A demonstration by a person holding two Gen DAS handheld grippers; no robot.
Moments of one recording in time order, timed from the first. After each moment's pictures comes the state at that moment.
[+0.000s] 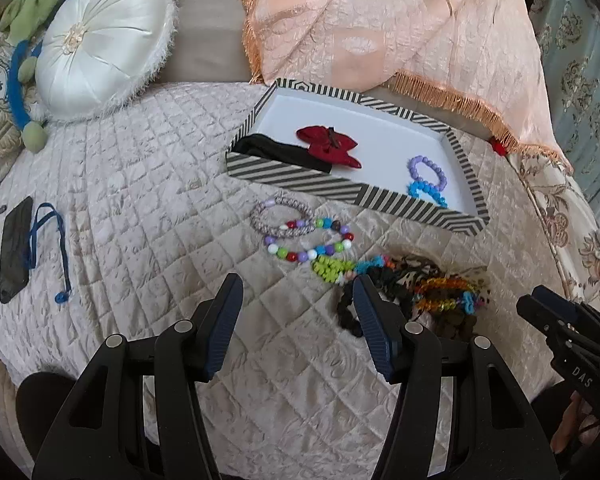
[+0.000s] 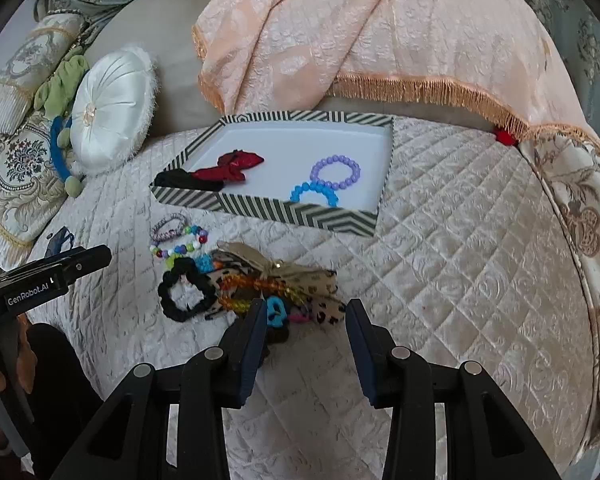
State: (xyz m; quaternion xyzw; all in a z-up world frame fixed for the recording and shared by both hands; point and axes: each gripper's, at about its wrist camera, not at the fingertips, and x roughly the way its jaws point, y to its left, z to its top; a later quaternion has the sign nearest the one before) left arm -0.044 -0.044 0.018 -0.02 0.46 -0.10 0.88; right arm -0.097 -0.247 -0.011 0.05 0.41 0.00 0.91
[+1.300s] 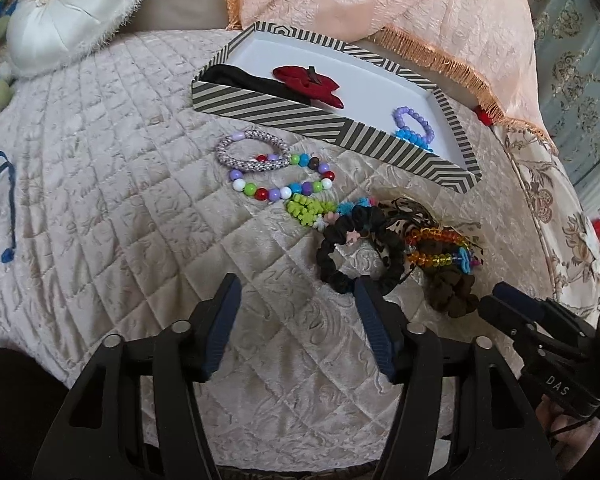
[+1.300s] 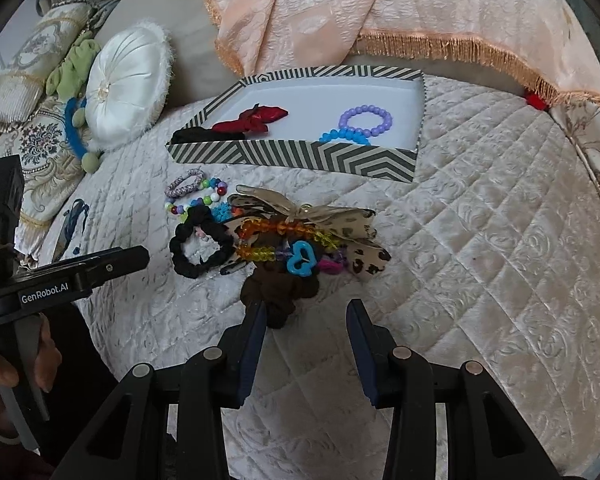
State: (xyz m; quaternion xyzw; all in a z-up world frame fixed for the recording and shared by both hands) left arm -0.044 -0.052 -0.023 -0.06 0.52 -0.15 0.84; right arm -0.096 -0.237 -0.050 0.07 0.45 0.05 0.89
